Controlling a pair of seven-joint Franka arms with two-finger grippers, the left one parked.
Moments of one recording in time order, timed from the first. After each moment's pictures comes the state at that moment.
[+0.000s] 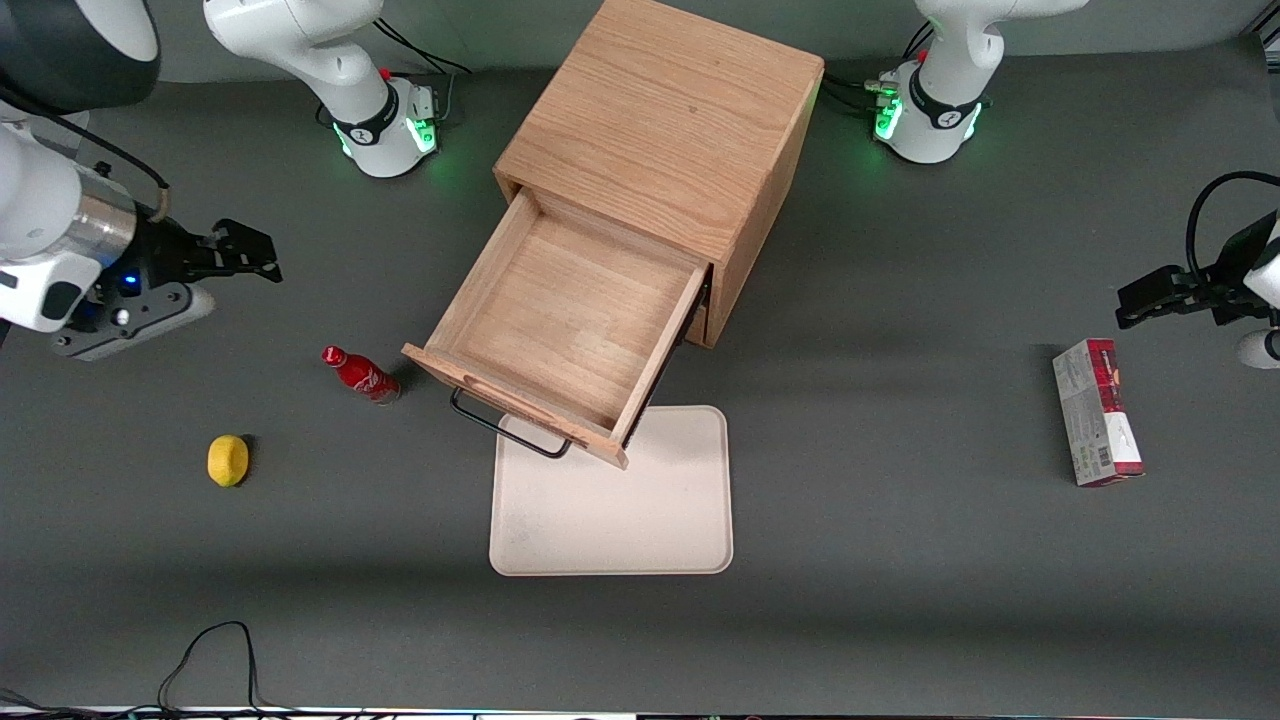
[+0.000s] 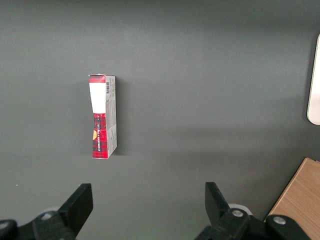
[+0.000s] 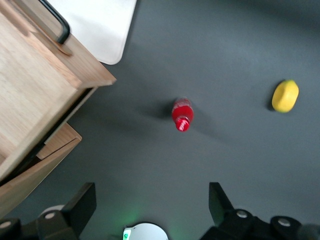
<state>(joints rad) 0.32 0.05 -0.22 -1.57 0.07 1.46 -0.22</state>
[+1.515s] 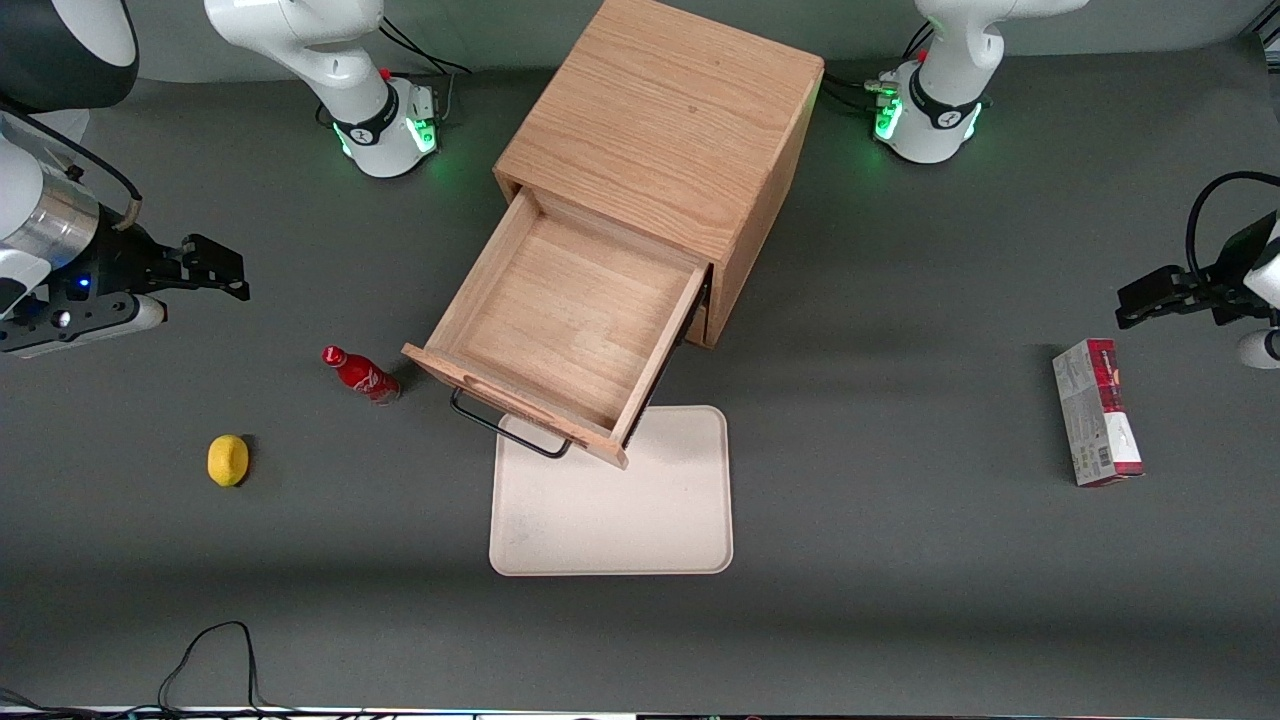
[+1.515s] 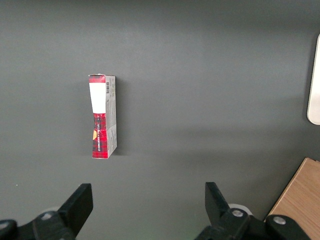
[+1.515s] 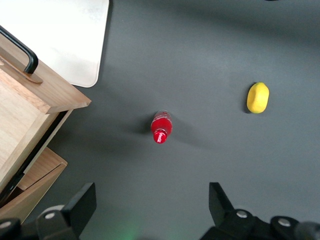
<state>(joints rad) 0.11 0.03 -0.03 -1.59 0.01 1.55 -0.14</state>
